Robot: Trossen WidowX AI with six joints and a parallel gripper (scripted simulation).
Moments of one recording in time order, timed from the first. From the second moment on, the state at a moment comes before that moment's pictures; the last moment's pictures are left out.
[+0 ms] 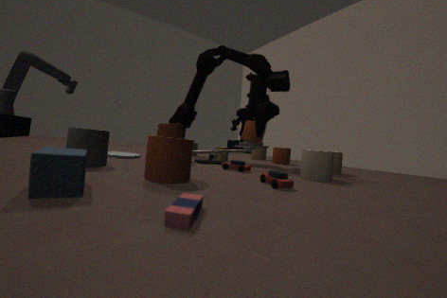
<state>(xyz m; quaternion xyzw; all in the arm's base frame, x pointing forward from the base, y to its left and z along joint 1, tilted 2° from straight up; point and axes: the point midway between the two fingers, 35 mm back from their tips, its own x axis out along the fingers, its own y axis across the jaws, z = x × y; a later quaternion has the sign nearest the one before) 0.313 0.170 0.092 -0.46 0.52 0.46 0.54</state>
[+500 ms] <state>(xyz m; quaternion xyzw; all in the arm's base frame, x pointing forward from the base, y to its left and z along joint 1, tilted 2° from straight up) 0.312 0.169 0.111 -0.46 0.53 0.46 0.54</state>
